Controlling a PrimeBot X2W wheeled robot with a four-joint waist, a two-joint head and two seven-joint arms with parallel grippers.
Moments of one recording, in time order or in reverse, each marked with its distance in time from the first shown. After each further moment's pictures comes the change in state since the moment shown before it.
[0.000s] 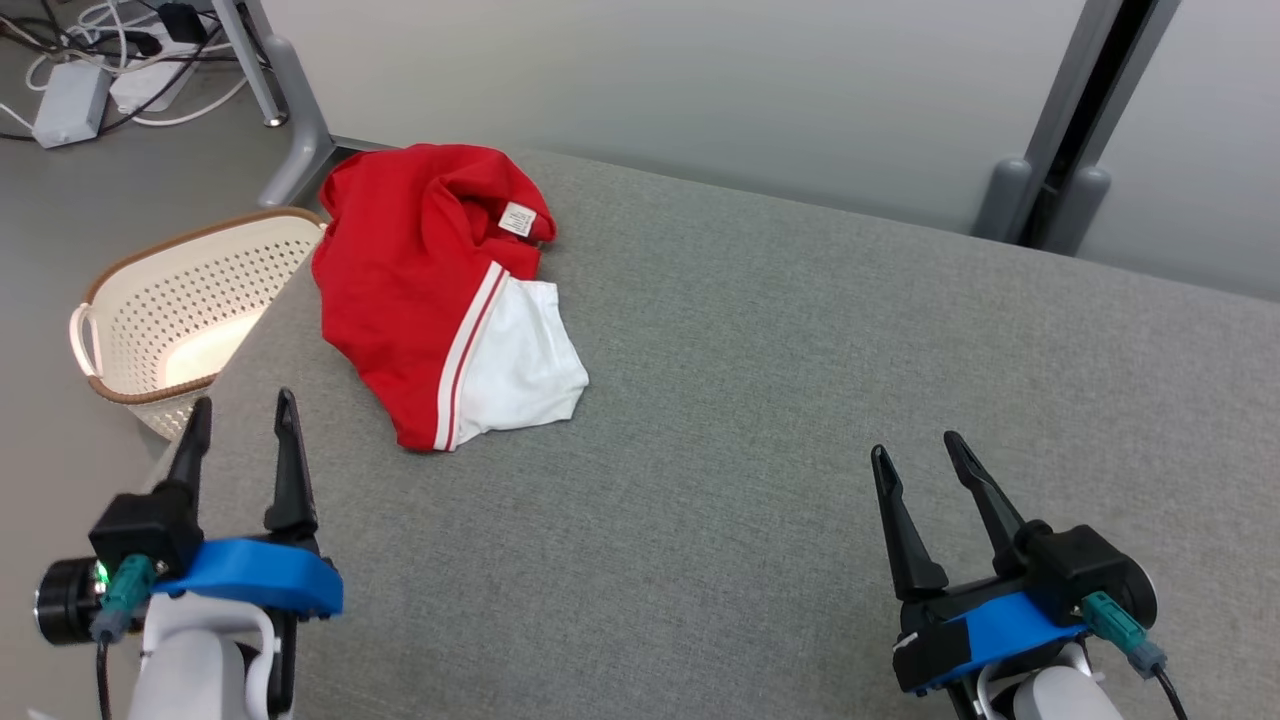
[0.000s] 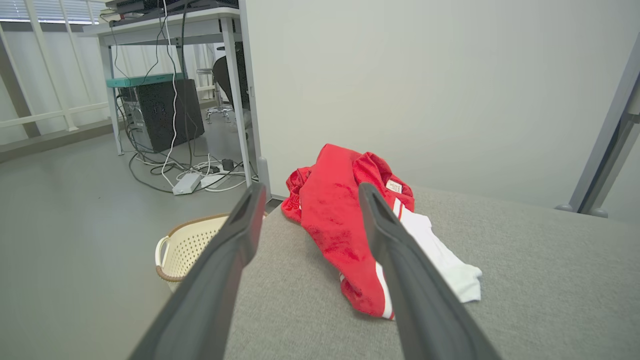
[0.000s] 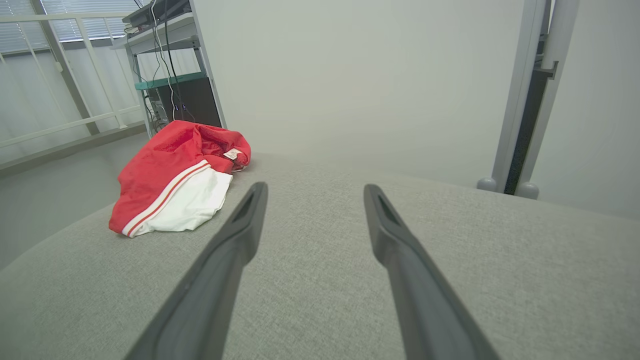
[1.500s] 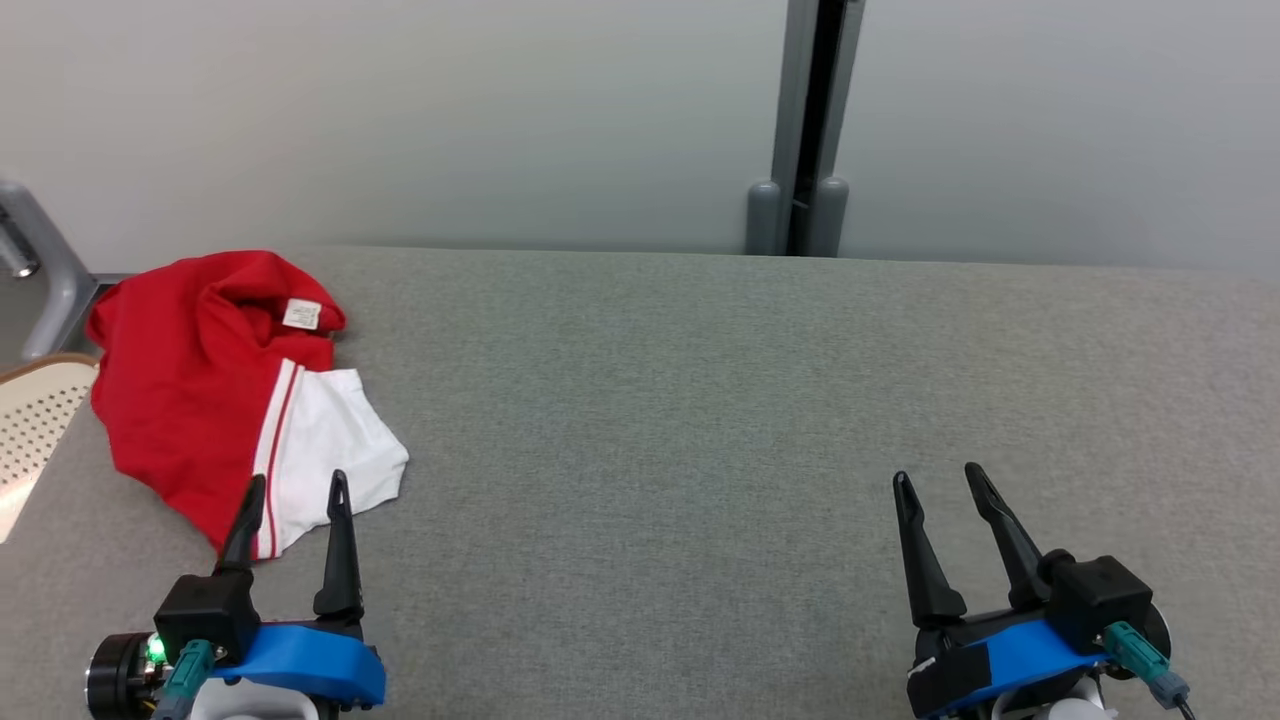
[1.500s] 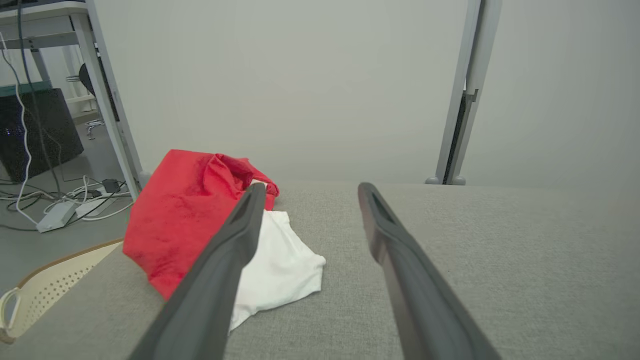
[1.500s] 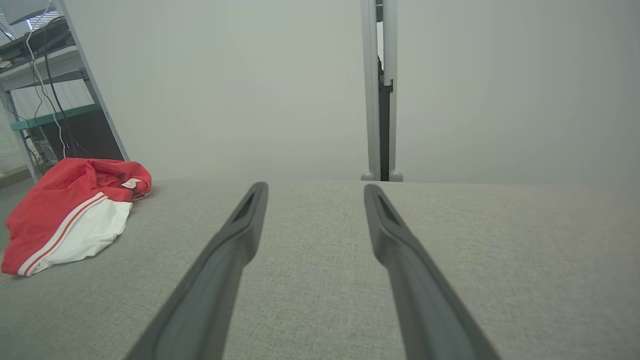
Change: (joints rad) left arm 0.133 -0.011 -0.069 -0.084 0.015 0.022 0.000; right arm 0.049 0.006 -0.031 -0.013 0.038 0.000 0.000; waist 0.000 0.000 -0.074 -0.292
